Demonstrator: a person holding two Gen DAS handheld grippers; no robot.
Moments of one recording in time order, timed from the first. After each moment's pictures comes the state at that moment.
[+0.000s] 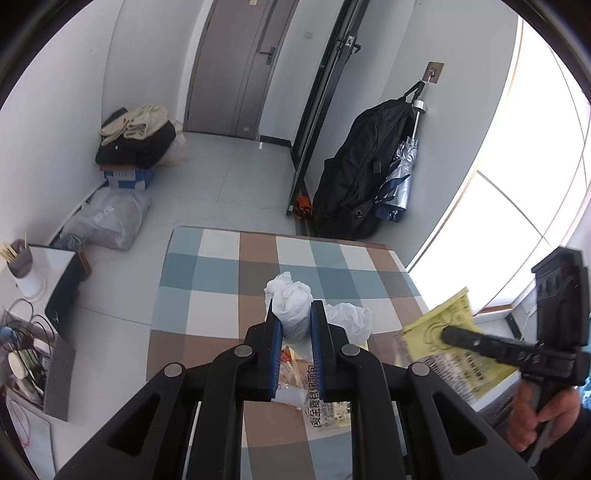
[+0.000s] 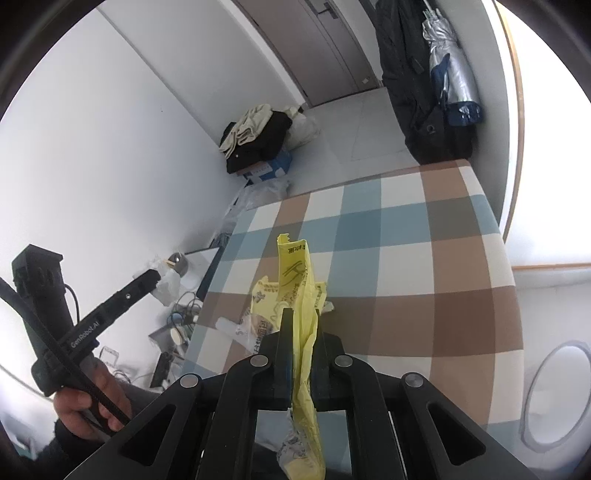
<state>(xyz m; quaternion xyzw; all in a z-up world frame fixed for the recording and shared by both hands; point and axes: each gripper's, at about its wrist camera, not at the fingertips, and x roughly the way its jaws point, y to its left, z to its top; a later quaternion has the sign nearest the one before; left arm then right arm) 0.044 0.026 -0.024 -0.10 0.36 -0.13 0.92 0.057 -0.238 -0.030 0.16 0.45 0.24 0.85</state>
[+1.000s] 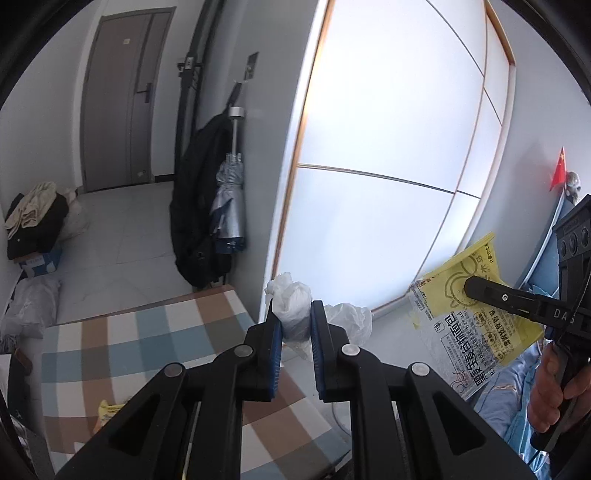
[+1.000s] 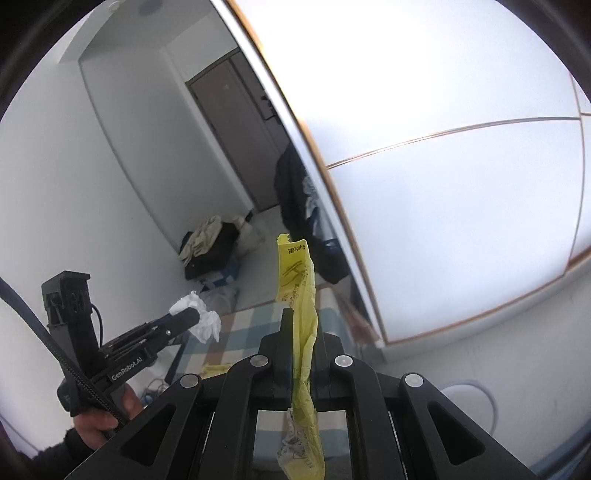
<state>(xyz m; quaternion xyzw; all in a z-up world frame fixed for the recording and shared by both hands) 0.031 -0.184 0.059 -0.02 0.30 -0.31 0.90 -0.033 -0.447 0.090 0.19 0.30 0.10 0.93</state>
